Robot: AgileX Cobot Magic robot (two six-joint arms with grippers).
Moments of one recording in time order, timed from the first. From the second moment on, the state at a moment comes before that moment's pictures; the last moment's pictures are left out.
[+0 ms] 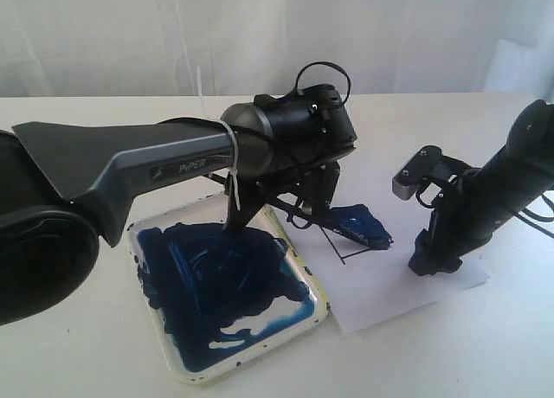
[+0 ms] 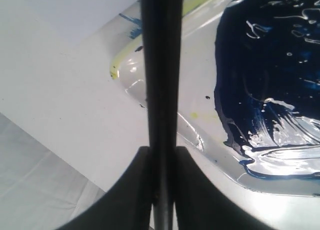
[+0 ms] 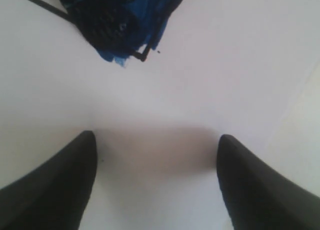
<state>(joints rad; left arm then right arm) -0.91 2.32 -1.99 0.71 1.31 0.77 0.07 1.91 -1.03 0.43 0.58 -1.12</state>
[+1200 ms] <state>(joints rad) -0.91 2.28 -1.89 0.82 1.31 0.73 0.07 1.91 -1.03 0.43 0.58 -1.12</state>
